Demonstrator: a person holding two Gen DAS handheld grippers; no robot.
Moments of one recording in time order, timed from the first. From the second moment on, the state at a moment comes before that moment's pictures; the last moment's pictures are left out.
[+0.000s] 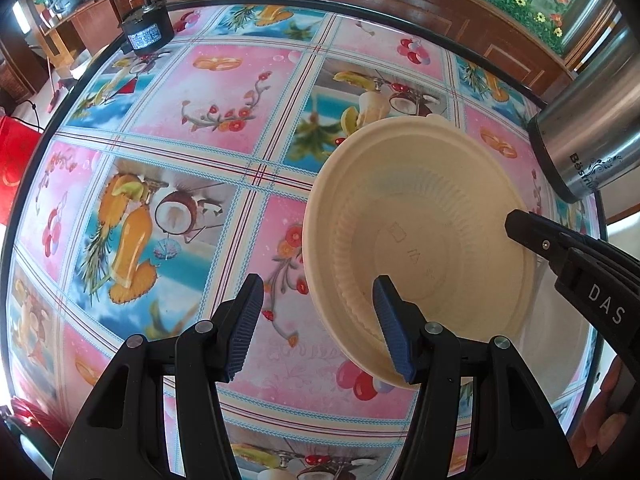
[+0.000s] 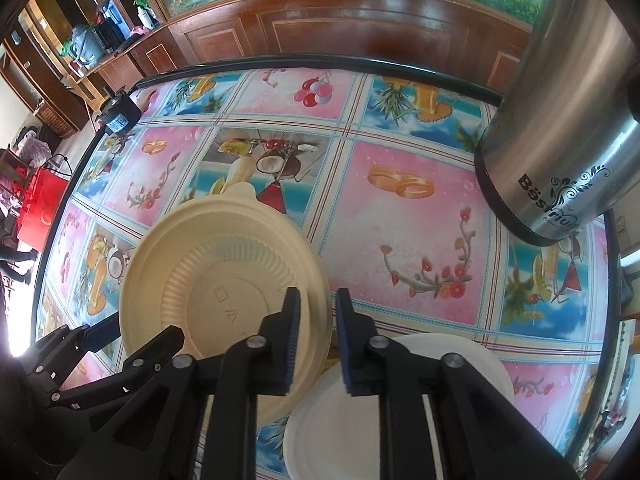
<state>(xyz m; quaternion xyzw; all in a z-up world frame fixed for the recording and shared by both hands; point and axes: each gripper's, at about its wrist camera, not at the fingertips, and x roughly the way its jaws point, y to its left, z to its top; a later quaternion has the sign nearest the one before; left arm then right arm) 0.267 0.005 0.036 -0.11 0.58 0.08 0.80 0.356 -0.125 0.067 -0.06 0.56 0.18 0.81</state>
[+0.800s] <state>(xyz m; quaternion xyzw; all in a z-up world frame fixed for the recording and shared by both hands) 0.226 0.015 0.040 -0.11 0.58 0.06 0.80 0.310 -0.121 0.070 -0.03 0.56 0.20 0.81</state>
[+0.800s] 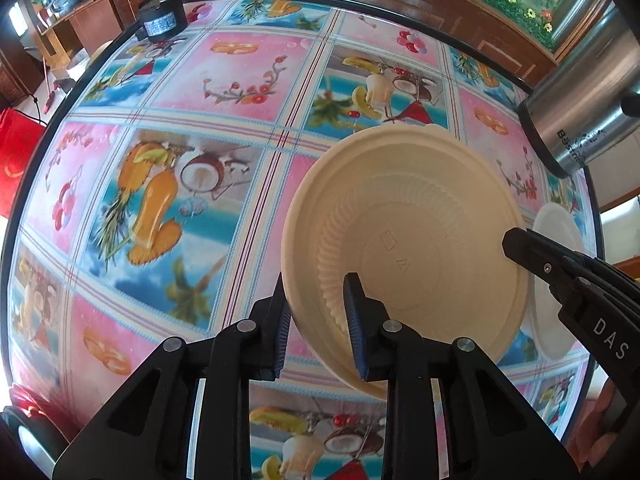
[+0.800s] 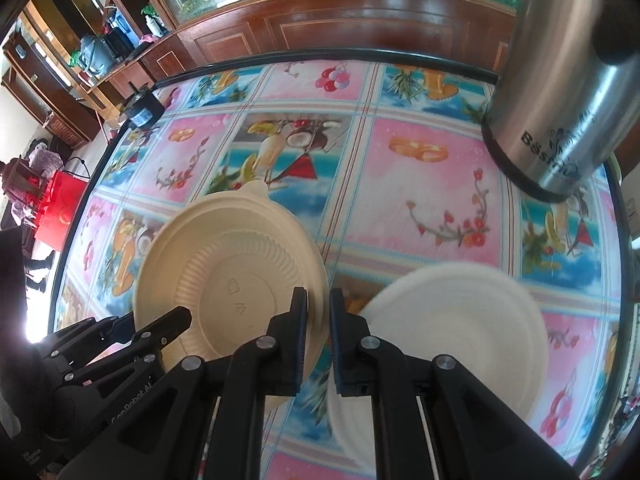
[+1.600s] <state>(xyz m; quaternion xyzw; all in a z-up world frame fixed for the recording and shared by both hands) 0.085 0.041 0.084 -0.09 0.56 0.04 0.82 0.170 -0.108 0.101 0.01 0.55 0.19 0.81</state>
